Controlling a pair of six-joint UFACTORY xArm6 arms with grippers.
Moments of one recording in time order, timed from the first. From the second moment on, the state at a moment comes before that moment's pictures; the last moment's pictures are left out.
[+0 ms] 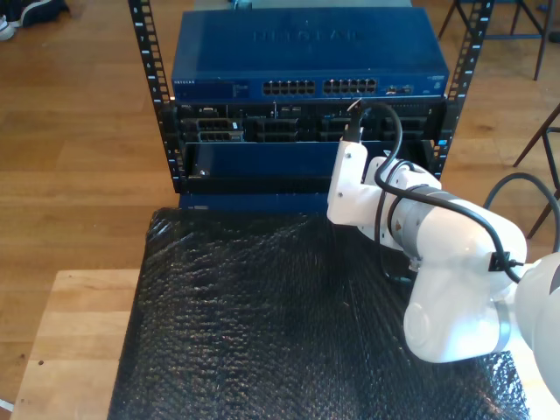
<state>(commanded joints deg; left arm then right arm) 79.6 -31.1 -4.7 3.6 59.4 -182.8 25.3 -3.9 -27.7 14.5 -29.9 -79.3</state>
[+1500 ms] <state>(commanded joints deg) 79.6 -31.1 -4.7 3.6 59.4 -182.8 25.5 -5.8 -21.8 13.5 -42.6 -89.6</state>
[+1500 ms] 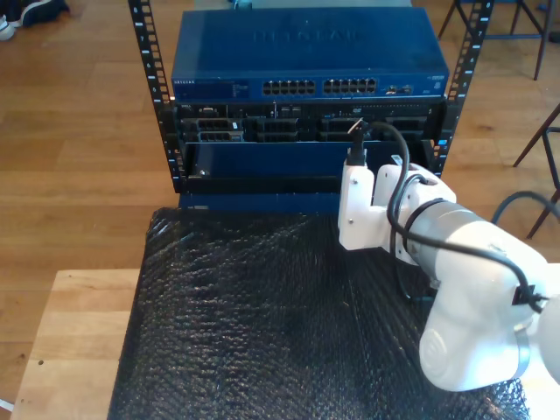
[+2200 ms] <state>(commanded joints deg) 79.6 -31.1 -4.7 3.6 59.4 -182.8 25.2 0.2 -23.7 13.6 -55.5 -89.6</state>
